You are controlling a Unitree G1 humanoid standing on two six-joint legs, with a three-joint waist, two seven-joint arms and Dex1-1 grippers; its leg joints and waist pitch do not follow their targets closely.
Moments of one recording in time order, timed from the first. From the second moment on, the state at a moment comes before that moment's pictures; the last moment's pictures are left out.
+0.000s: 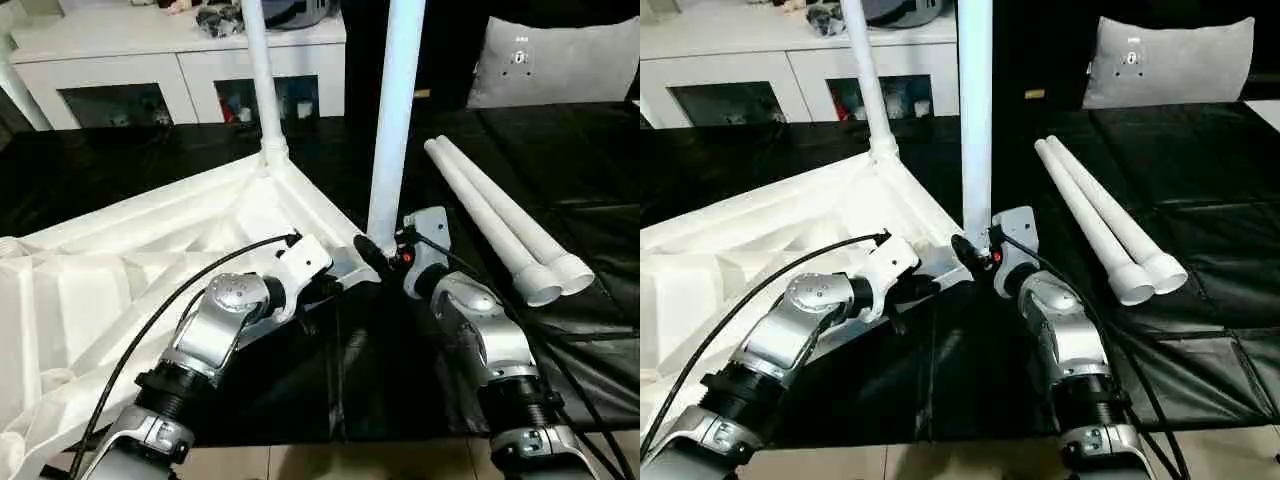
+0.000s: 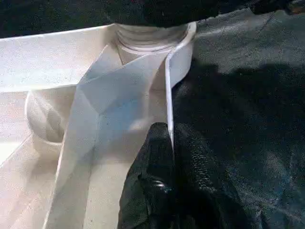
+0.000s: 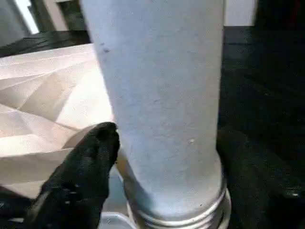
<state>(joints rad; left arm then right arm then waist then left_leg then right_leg) -0.47 0.21 -0.29 0.34 0.08 0.32 -0.78 -0.40 -0.08 0.01 0.37 0.12 0.22 0.49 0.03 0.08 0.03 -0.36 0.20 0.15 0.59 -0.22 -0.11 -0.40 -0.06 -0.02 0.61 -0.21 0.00</state>
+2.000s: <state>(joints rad) -0.44 0.42 -0.33 0.37 0.00 0.12 -1.18 -0.31 -0.35 0.14 0.20 0.24 0.25 1.04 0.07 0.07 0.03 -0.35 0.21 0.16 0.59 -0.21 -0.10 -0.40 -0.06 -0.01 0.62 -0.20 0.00</state>
